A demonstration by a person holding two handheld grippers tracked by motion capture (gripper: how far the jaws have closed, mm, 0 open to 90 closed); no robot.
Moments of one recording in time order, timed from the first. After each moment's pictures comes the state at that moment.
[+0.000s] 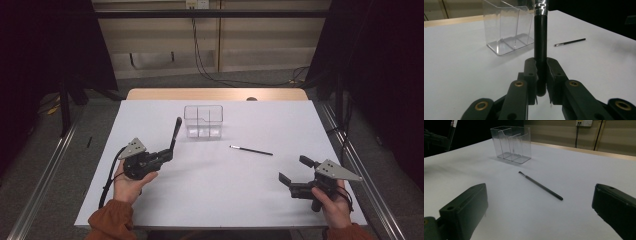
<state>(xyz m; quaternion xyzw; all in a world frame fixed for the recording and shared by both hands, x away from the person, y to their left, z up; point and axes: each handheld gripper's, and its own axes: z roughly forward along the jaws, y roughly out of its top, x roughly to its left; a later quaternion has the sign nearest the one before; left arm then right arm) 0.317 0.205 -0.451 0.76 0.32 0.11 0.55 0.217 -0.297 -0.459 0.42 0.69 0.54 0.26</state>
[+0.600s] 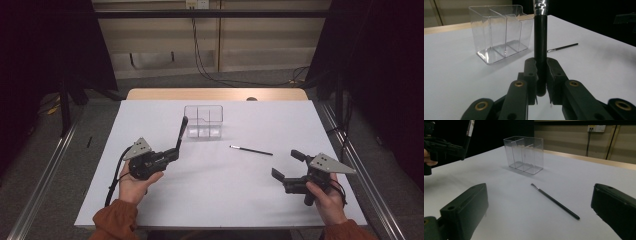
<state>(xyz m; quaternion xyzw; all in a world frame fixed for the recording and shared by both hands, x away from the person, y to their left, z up) 0.313 0.189 -0.446 0.76 0.31 0.12 0.56 0.230 -0.278 -0.445 0.39 0.69 0.57 0.24</state>
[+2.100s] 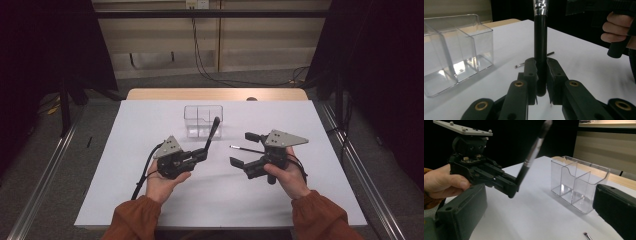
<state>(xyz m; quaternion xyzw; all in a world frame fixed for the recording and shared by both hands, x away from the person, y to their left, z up) 0.311 0.112 -0.438 0.77 0.25 0.08 0.58 0.287 -0.182 -0.407 0.28 0.73 0.61 0.15</state>
